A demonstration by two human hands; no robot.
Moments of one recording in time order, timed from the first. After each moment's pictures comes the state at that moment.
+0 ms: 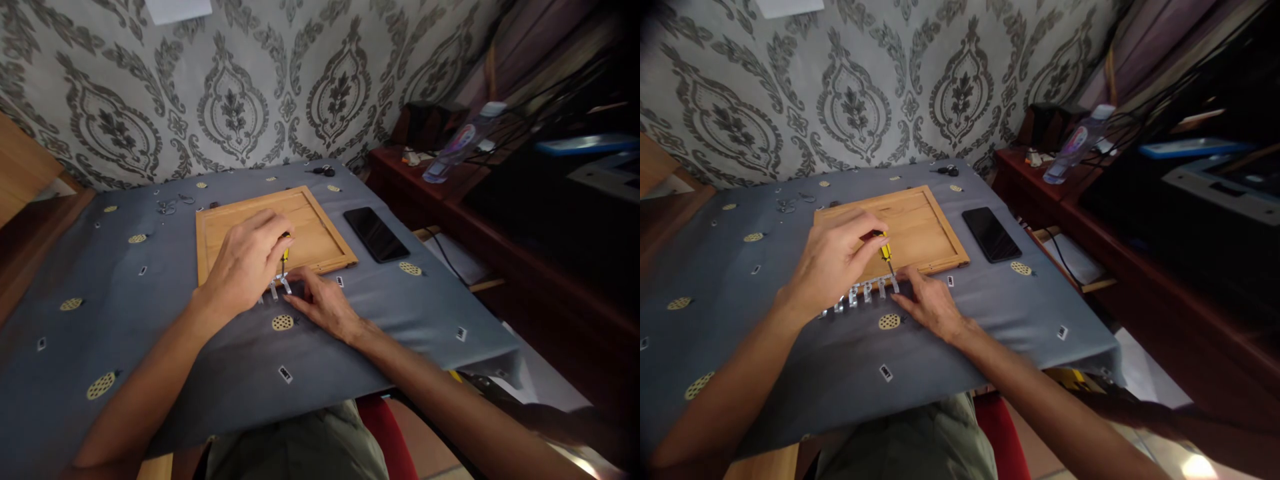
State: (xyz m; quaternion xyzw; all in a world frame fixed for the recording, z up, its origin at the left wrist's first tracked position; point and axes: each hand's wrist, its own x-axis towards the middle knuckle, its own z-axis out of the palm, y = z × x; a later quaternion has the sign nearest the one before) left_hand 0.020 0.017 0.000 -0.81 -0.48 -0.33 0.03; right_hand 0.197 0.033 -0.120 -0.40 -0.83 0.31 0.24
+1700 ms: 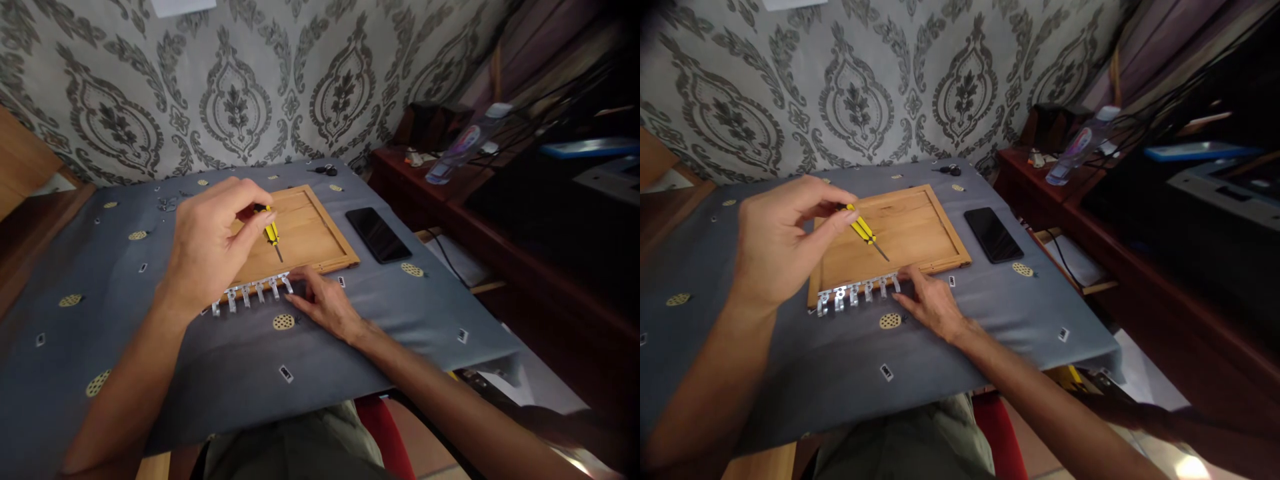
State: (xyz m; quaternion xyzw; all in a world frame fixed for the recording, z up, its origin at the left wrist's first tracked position) left_hand 0.000 0.006 0.029 -0.76 -0.50 -0.41 0.06; right_hand 0.198 0.033 -0.122 -0.41 -0.83 0.30 0.23
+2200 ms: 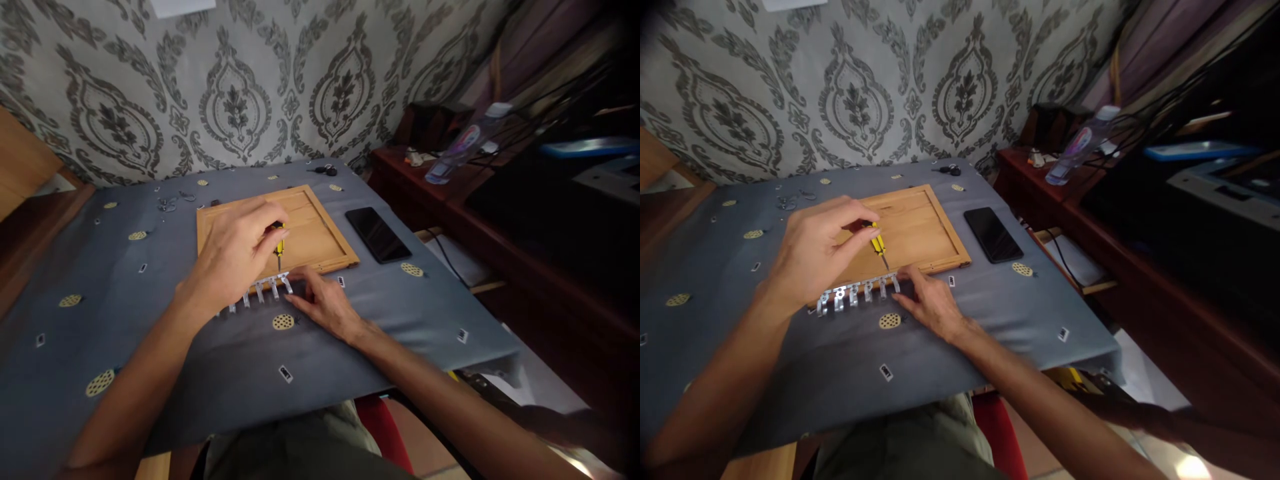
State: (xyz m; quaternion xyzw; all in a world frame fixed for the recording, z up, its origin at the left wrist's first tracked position) left_hand 0.008 0.015 0.016 -0.80 -0.48 -0.35 0.03; right_hand 0.198 0.033 -0.121 -0.41 -0.83 0.31 0.23
